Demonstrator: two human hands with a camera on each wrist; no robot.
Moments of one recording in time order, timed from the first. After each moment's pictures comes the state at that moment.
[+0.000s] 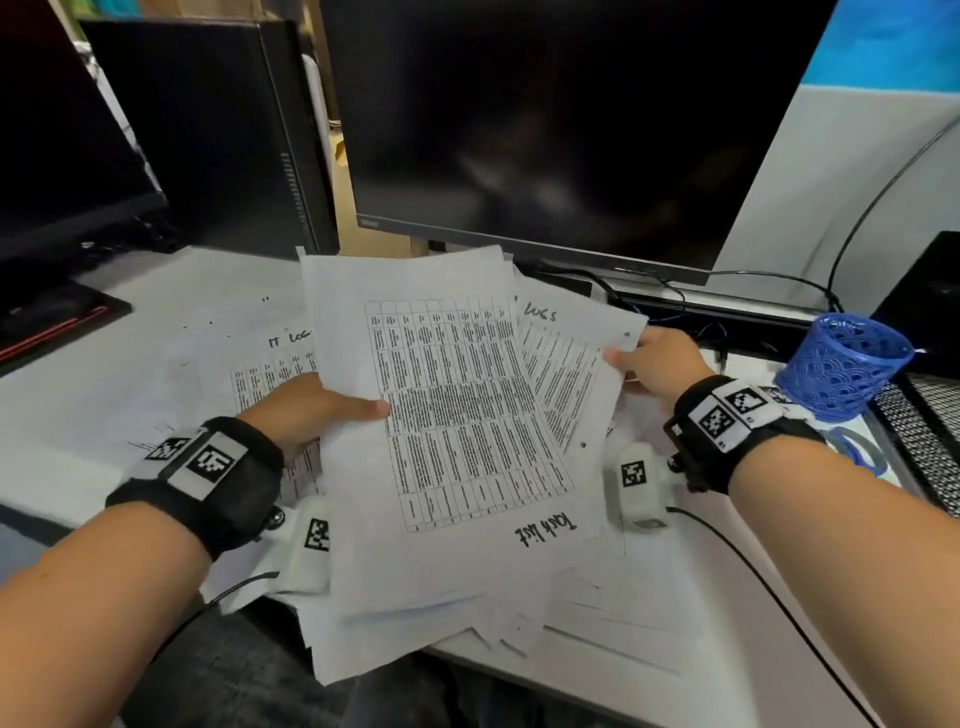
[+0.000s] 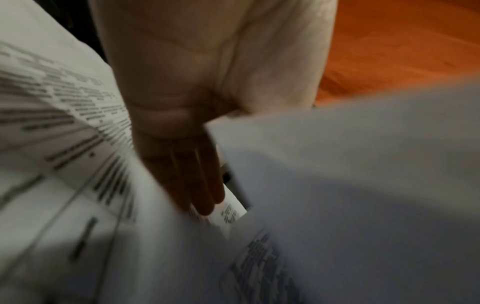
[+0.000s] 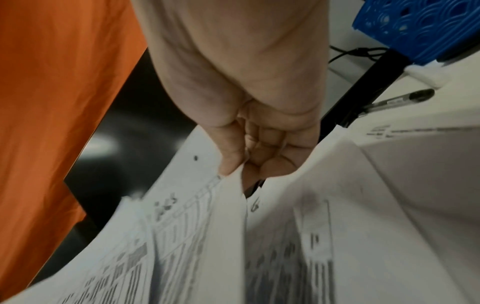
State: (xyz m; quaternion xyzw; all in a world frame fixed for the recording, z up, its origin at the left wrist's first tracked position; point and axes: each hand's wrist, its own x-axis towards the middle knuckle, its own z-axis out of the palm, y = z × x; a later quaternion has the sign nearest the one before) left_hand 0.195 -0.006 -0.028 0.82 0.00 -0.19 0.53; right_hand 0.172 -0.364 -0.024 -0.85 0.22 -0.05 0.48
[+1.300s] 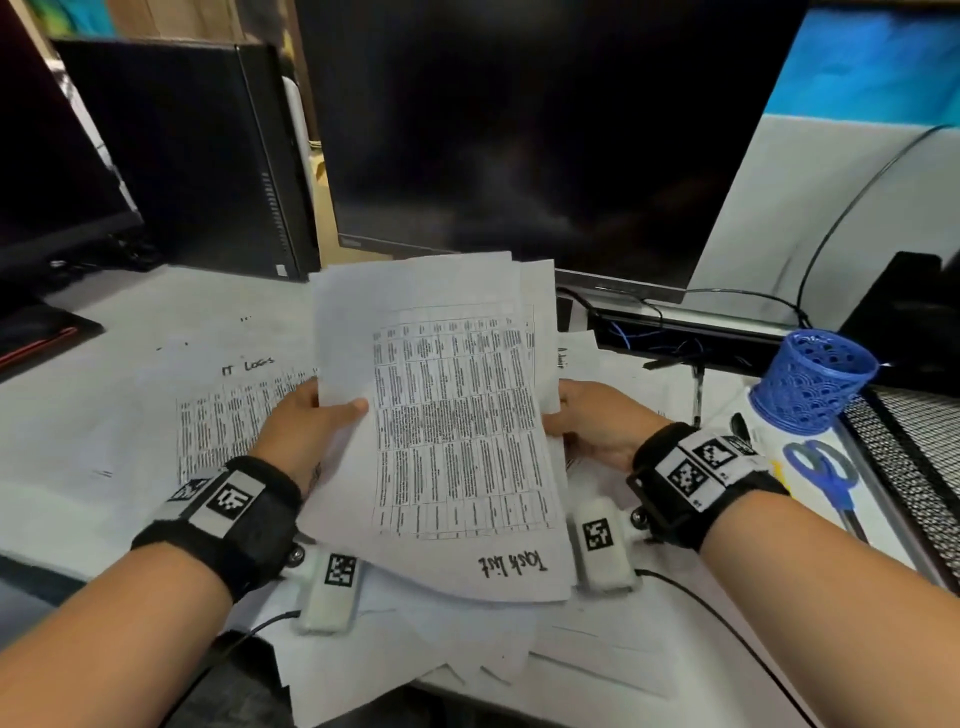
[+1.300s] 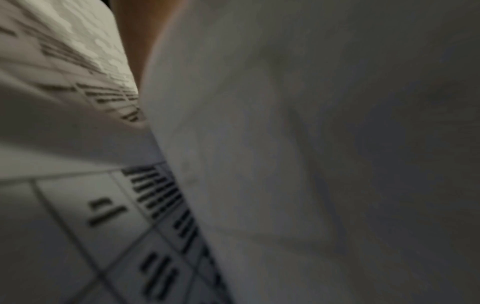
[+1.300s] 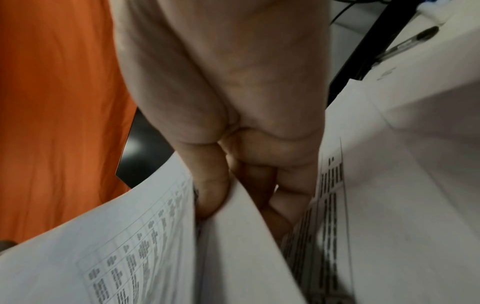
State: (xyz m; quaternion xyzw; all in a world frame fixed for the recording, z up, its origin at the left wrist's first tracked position) left_hand 0.186 -0.033 -0.033 0.77 0.10 -0.08 0.63; right_hand 0.139 -0.307 -0.020 -0.76 0.10 0.14 0.62
